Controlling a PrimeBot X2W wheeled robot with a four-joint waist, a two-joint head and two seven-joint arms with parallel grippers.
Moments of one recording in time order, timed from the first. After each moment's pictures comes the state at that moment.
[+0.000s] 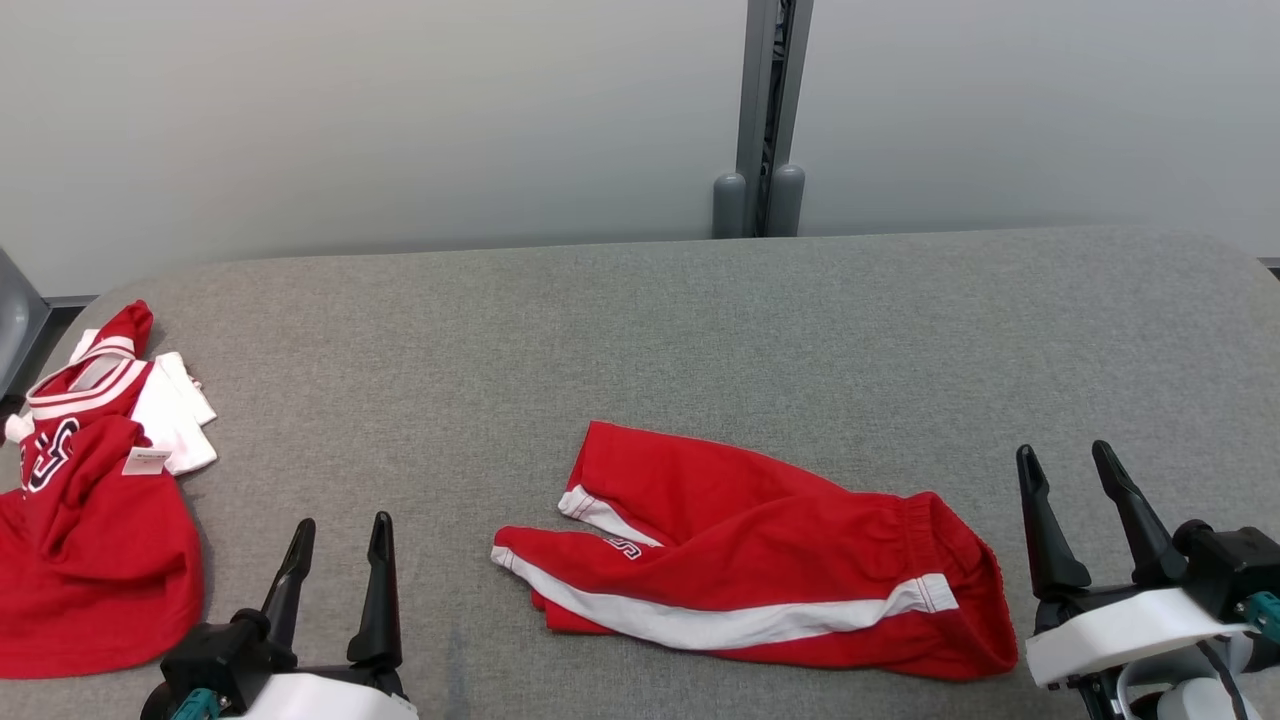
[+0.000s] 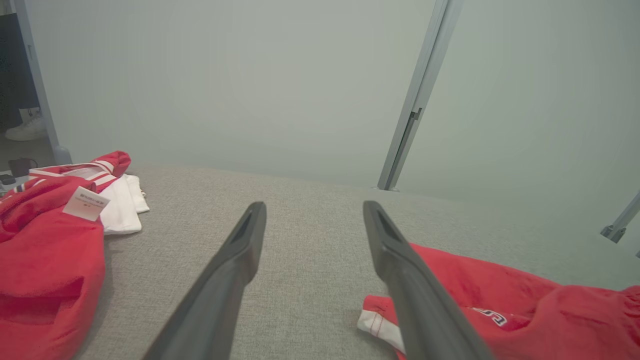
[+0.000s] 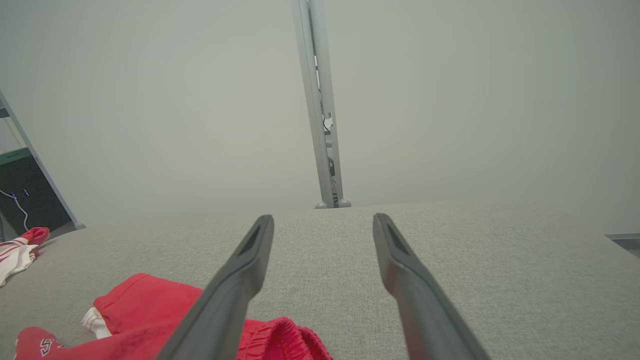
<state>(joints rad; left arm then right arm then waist) 0.03 0.06 -0.05 0.21 -0.31 -0.03 -0.26 -0.10 -0.12 0.05 0.27 0.29 0.13 -0.26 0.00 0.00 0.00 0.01</state>
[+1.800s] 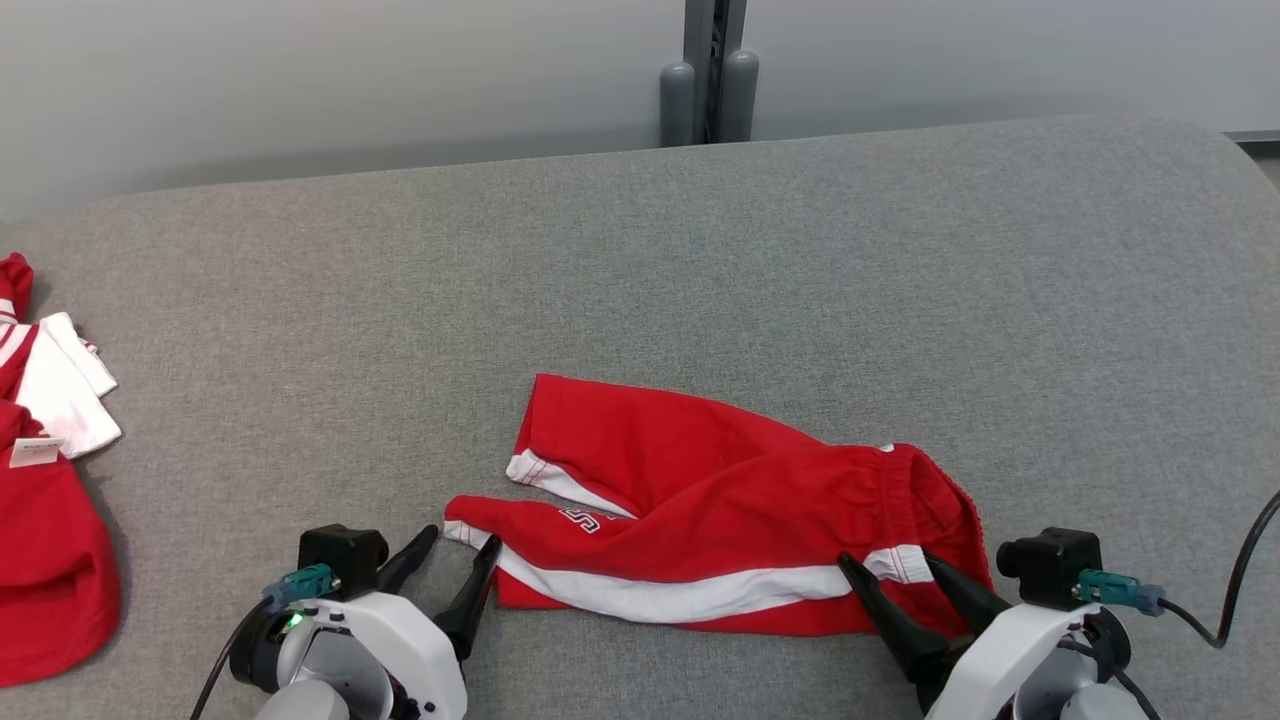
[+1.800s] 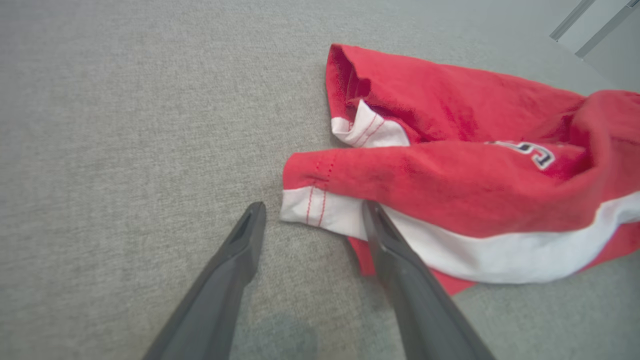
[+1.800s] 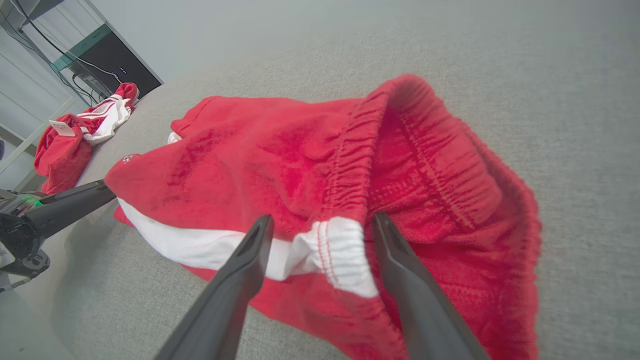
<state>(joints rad) -0.24 0.18 -0.39 0.57 -0.50 -0.13 -0.04 -0.25 -0.34 0.66 0.36 0.79 0.13 -0.12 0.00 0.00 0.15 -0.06</state>
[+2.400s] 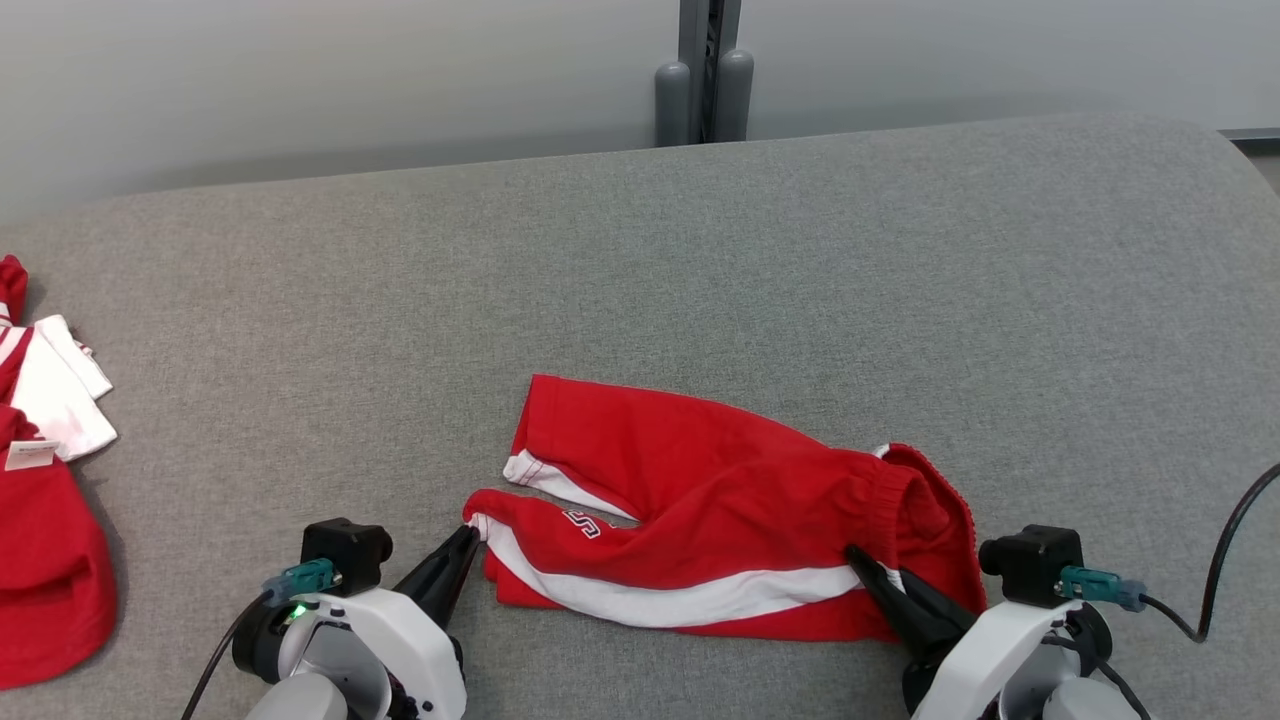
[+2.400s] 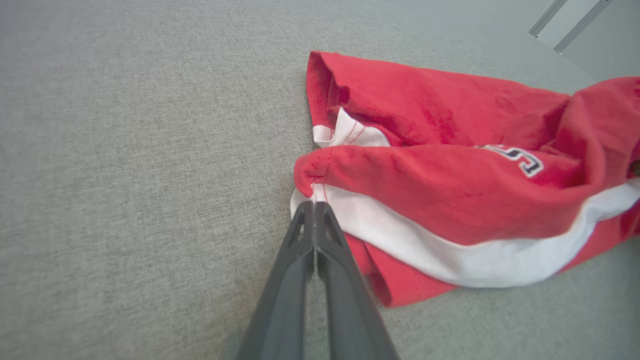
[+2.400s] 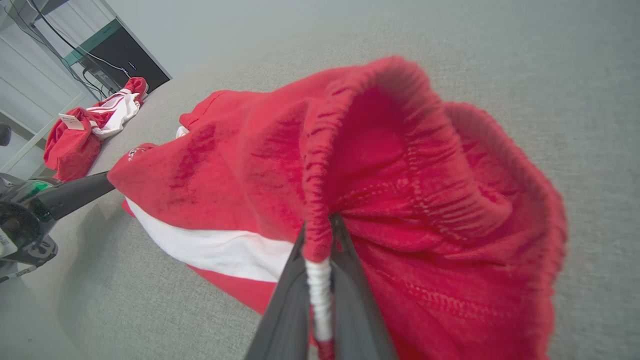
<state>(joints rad) -0.28 0.23 -0.50 0.57 -0.59 -0.13 -0.06 -0.30 -0.35 0.76 0.40 0.85 0.13 -0.16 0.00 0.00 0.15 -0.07</state>
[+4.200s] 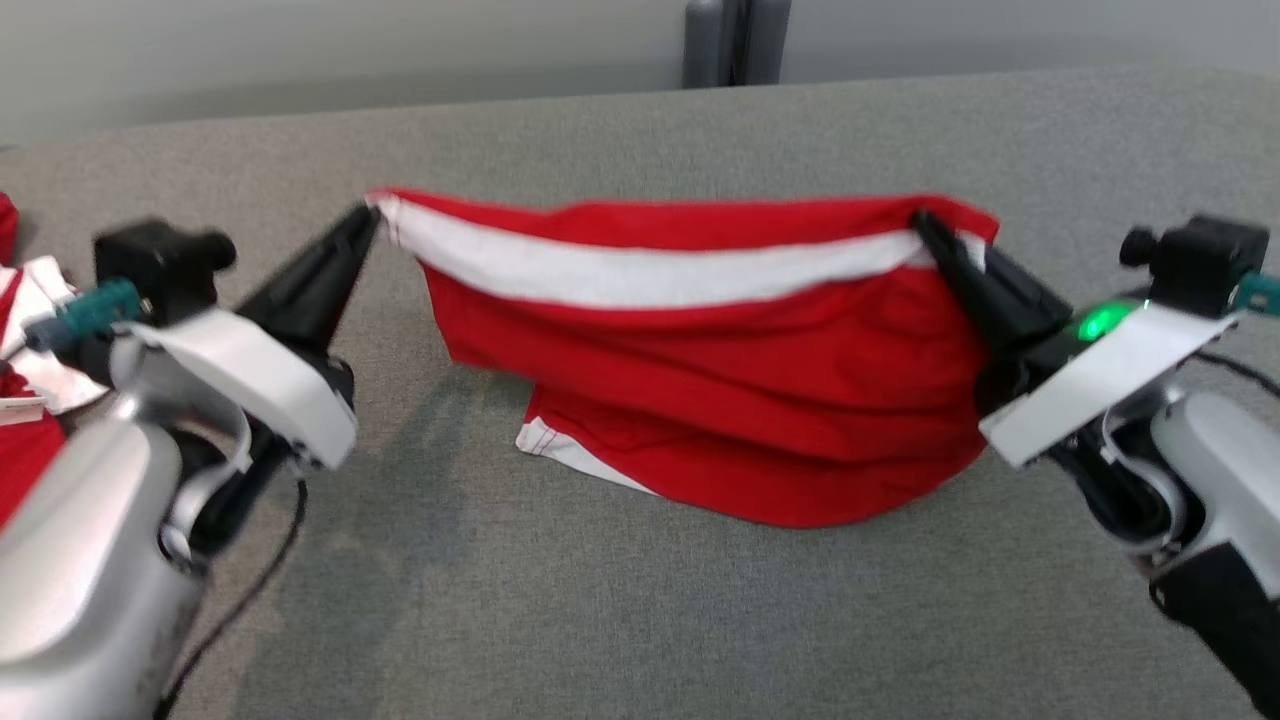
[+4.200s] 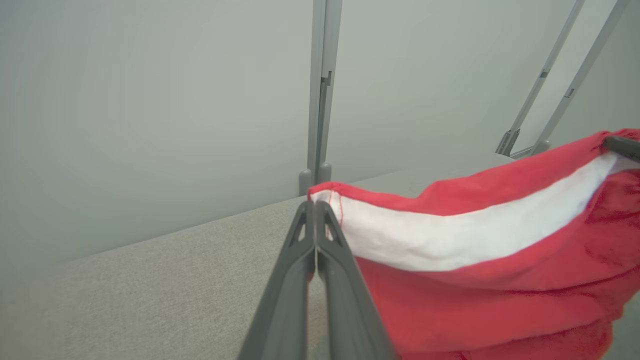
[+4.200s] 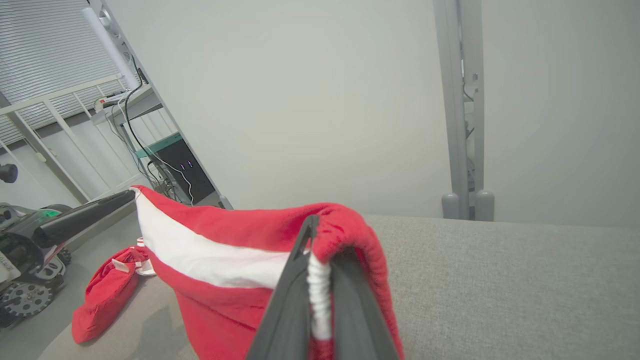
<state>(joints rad) -0.53 0.44 -0.40 0.14 -0.66 -0.08 0.11 -0.66 -0.47 0.67 0.21 0.98 0.13 -0.14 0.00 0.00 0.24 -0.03</state>
